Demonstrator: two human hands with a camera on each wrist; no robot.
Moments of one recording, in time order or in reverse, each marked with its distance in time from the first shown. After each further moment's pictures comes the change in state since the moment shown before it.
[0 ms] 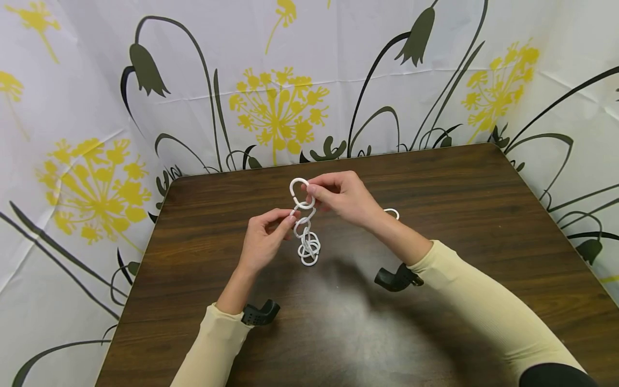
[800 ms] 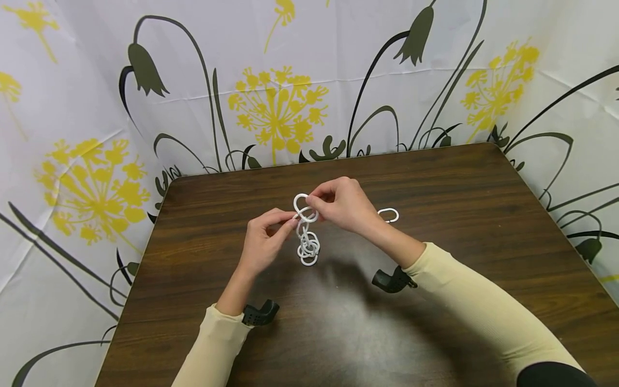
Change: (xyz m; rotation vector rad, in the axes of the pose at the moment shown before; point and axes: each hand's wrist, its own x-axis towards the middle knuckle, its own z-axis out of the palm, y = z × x) left_hand -0.004 0.011 0.004 0.095 0.010 0.175; right_hand -0.005 0.005 0.006 -0.368 0.032 0.059
